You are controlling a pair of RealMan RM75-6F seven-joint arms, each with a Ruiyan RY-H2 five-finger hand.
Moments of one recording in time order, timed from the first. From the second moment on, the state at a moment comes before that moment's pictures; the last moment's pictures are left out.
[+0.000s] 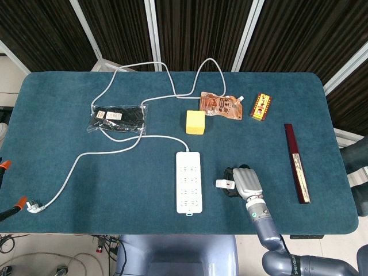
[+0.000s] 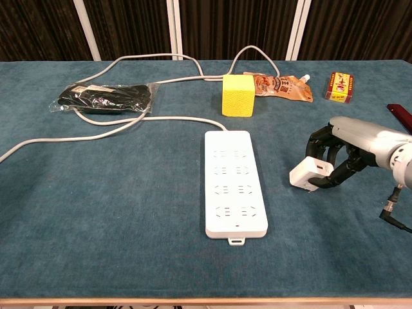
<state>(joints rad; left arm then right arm) 0.00 -1.10 -0.08 -1.73 1.47 1.61 0.17 0.57 -1.57 0.15 -1.67 -0.89 1.13 -0.44</state>
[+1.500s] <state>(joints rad) 0.00 -1.10 -0.07 -1.73 1.47 1.61 0.18 0.88 -1.51 0.30 -1.90 -0.41 1.16 -0.89</state>
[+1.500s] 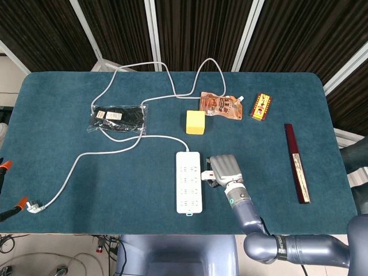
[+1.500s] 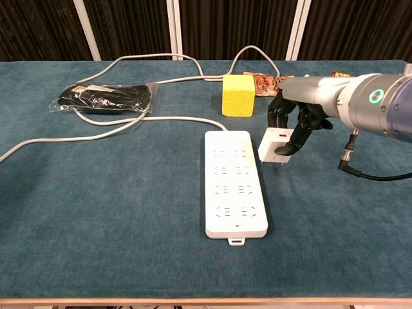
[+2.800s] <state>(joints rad) 0.00 -1.10 -0.08 -1.73 1.46 1.60 0.18 1.19 -1.56 0.36 -1.71 -0.02 1.13 -0.92</state>
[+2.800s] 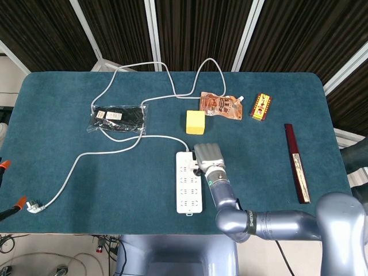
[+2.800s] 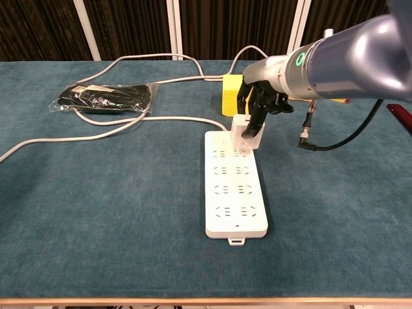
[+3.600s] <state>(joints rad) 0.00 -1.10 -0.08 -1.73 1.46 1.60 0.18 1.24 -1.57 0.33 -1.67 0.02 1.11 -0.96</state>
